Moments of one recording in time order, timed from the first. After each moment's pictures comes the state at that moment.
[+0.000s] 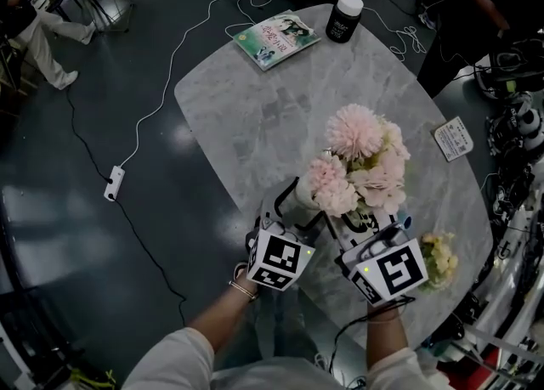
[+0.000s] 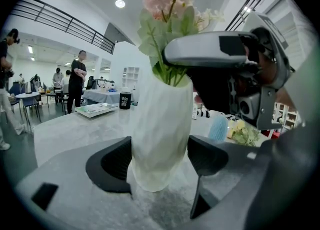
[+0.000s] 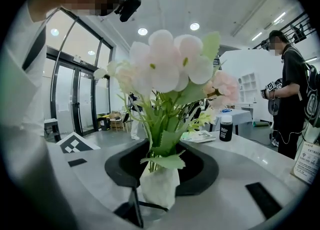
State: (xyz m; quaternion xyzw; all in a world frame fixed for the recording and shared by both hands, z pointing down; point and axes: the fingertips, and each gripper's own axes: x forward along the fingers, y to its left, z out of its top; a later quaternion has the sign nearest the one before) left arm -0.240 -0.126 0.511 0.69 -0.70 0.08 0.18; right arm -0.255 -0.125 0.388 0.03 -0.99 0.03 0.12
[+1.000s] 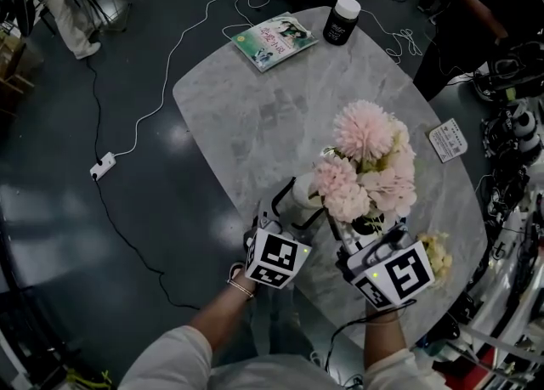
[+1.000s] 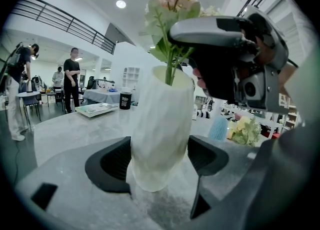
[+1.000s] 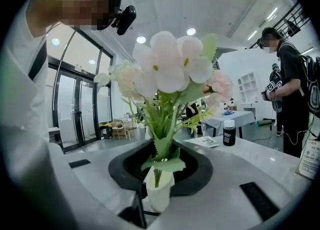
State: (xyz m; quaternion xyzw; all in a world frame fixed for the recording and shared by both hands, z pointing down) left arm -0.240 -0.125 0.513 0.69 -0.70 0.07 0.18; right arm -0.254 -0.119 0.359 0.02 -0.99 0.05 0.08
